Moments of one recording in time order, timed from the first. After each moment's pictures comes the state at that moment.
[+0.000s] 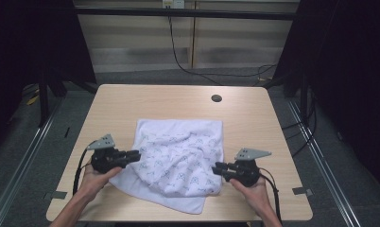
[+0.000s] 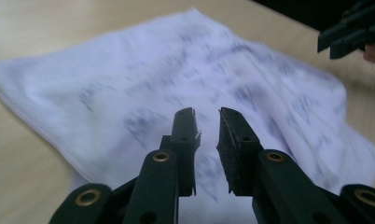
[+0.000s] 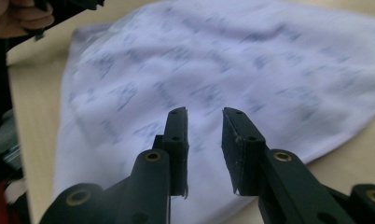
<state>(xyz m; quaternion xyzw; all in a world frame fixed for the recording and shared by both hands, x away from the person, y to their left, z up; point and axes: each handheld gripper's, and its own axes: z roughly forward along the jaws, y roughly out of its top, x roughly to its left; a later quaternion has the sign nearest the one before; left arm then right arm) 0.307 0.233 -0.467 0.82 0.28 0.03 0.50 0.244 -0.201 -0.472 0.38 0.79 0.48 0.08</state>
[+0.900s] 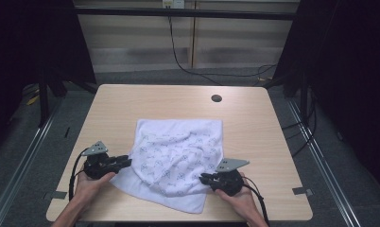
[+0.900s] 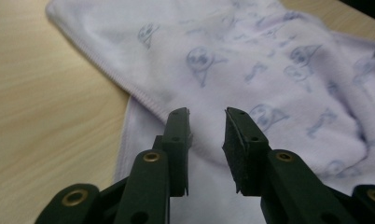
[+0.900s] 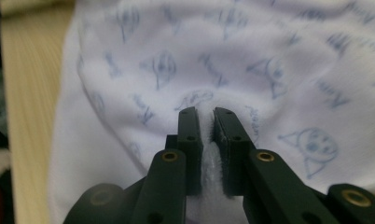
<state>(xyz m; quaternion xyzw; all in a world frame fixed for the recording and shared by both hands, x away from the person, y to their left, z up) 0.316 0.264 -0.497 0.81 0.37 0.06 0.46 0.243 -0.168 -0.488 0.34 0.82 0.46 0.08</state>
